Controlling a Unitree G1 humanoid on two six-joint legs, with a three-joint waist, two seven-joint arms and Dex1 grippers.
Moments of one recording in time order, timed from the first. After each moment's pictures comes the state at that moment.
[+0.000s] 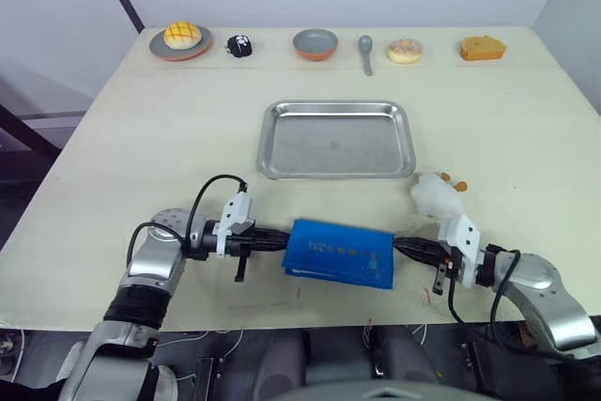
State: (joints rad) left arm -0.32 0.63 -0.09 0.32 -0.32 0.00 -1.49; right arm 0.02 -0.54 0.10 -0.21 0.29 0.17 0.93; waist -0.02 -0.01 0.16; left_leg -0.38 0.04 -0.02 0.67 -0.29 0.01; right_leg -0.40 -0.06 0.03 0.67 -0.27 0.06
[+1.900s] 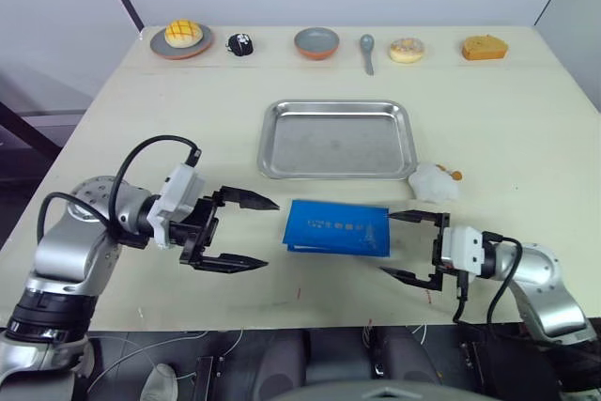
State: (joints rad) left arm -0.24 0.93 0.07 -0.16 -0.65 0.23 -1.56; right arm -0.05 -0.53 0.15 -0.10 0.17 -0.32 1.07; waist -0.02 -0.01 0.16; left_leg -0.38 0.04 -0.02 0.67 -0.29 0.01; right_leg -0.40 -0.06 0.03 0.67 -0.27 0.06
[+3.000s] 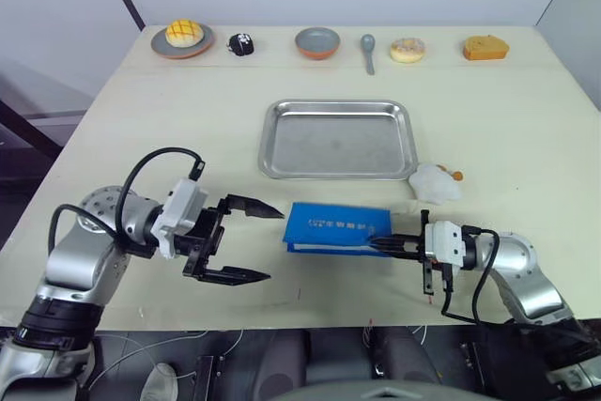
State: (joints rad) left arm -0.15 0.91 0.03 -0.15 -0.67 0.12 -1.57; right arm -0.10 -0.64 0.22 -0.16 0.38 -0.11 1.20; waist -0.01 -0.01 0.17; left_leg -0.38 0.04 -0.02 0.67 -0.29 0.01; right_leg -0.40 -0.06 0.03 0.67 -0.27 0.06
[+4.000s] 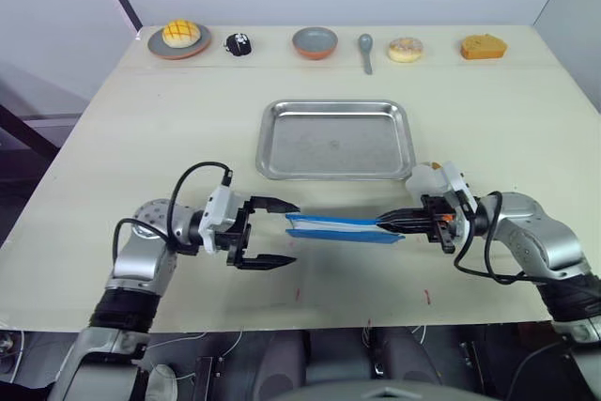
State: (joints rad) left arm -0.30 0.64 -0.08 0.20 -0.44 -0.10 -1.55; right arm -0.38 -0.62 0.17 -0.03 0.59 0.41 1.30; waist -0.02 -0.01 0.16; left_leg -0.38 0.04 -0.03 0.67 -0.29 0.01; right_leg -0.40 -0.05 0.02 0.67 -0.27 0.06
